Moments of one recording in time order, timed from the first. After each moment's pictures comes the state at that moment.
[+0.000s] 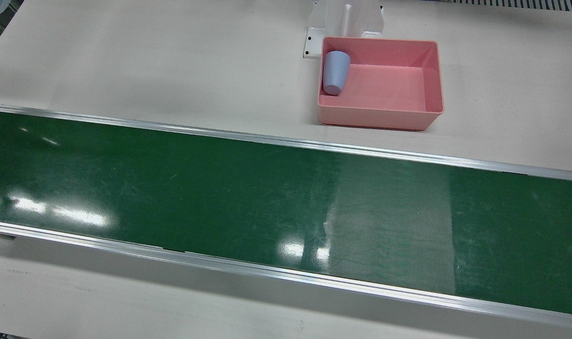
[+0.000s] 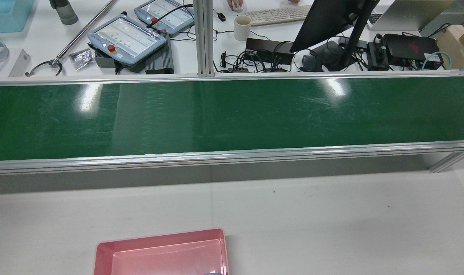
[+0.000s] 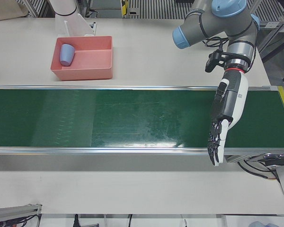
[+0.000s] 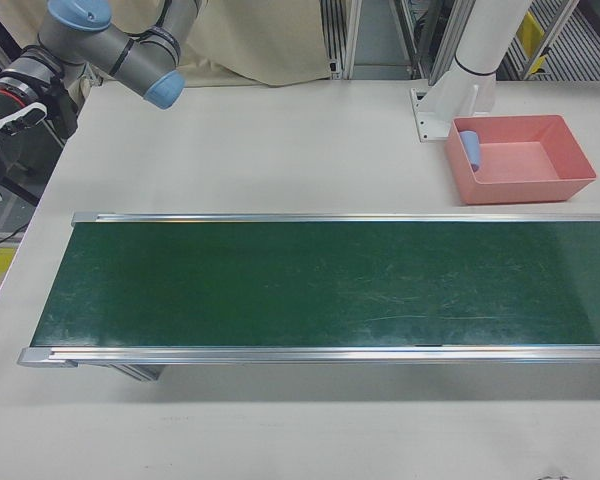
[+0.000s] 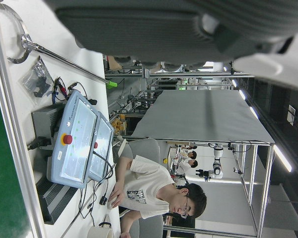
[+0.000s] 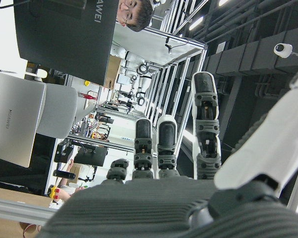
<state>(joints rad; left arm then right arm) -1.42 -1.76 -1.74 0.28 1.79 0.00 1.64 -1.65 1.65 -3.11 -1.46 -0.22</state>
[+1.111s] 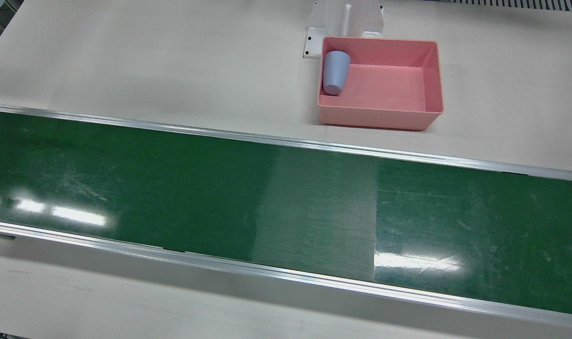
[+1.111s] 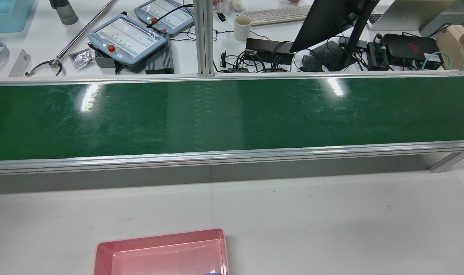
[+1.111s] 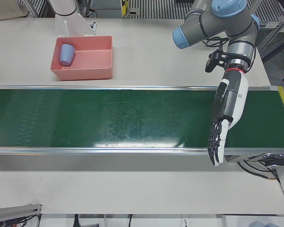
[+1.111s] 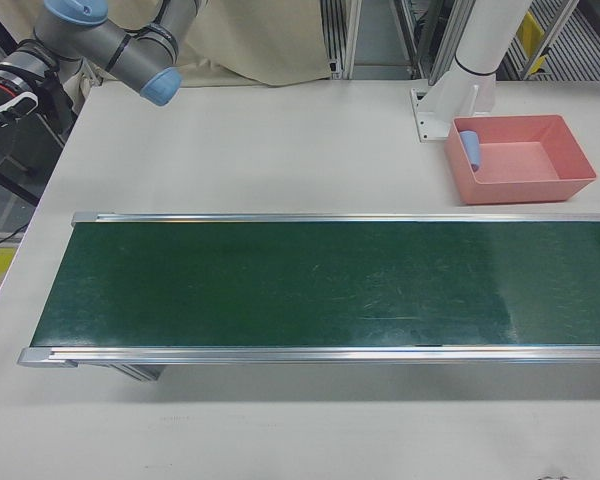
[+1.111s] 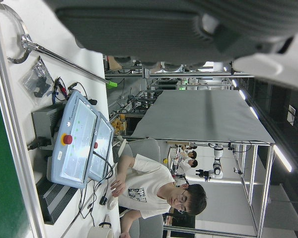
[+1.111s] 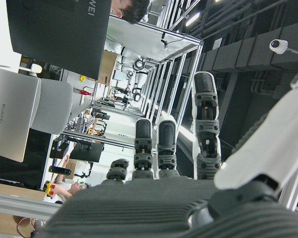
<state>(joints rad) -1.42 -1.76 -1.74 0.28 1.79 0.00 1.66 -1.65 1.66 -3.11 -1.46 -0.22</state>
